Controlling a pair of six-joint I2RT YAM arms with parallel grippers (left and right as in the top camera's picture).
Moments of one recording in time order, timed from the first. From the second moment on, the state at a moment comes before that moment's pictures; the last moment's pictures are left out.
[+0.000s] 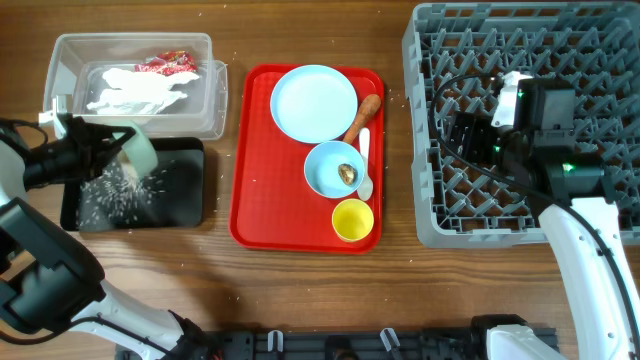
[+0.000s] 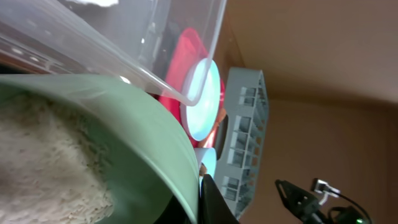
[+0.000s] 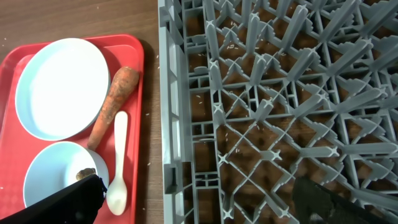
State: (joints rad) left arm 0.69 1.92 1.43 -1.15 1.12 0.14; right arm 0.04 1.25 1.12 -0.76 -0.07 0.17
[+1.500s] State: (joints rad) left arm 0.82 1.92 1.43 -1.50 1.32 0.20; right arm 0.04 1.25 1.12 -0.79 -0.07 0.18
